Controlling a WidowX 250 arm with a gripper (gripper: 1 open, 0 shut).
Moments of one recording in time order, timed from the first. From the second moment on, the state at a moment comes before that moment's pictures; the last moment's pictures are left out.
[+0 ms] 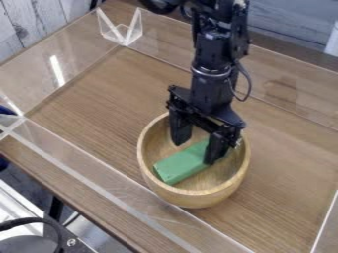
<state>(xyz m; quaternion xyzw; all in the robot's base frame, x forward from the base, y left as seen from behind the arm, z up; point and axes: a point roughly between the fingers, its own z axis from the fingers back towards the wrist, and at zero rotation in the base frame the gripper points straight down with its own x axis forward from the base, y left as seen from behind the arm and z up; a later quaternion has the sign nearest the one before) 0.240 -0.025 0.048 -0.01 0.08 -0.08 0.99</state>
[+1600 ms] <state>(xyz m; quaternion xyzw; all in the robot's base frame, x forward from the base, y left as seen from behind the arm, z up) 0.239 -0.027 0.050 -0.02 0.07 -0.09 0.99</state>
